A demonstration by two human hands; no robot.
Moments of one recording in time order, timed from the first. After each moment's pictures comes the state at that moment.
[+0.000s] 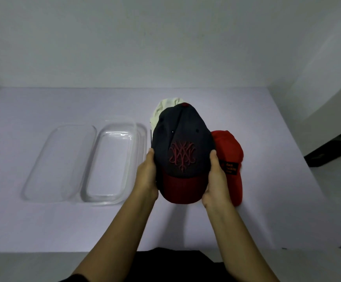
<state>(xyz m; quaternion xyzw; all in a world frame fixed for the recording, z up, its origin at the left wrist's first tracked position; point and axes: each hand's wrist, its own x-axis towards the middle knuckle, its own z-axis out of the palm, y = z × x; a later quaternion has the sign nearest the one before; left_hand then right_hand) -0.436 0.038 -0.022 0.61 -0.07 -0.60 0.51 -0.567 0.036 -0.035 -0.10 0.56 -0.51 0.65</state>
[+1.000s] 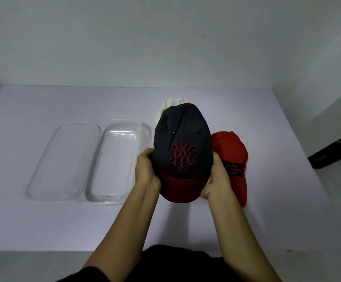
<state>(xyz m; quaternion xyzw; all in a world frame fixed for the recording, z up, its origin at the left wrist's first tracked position) -0.418 0.029 -0.018 0.56 0.01 -0.63 0.54 -0.556 0.019 -0.031 -0.03 0.53 -0.42 0.74</state>
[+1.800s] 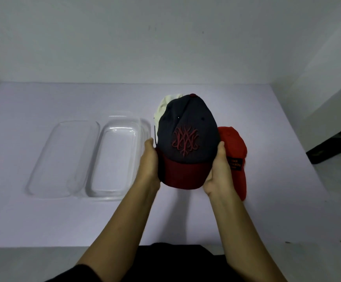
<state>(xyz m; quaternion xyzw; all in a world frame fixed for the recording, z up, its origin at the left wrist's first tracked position) -0.421 0.035 -0.007 0.62 -0.09 -0.60 0.49 -0.552 0.031 -0.015 -0.08 0.55 -0.50 0.66</state>
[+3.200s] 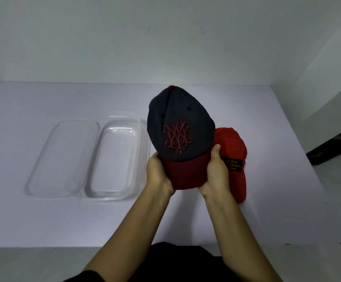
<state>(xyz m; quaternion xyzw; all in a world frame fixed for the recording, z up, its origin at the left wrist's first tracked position) -0.441 0.039 -0.021 0.51 0.01 -0.66 0.55 -0.545 0.036 -0.007 -0.08 0.55 -0.51 0.66</state>
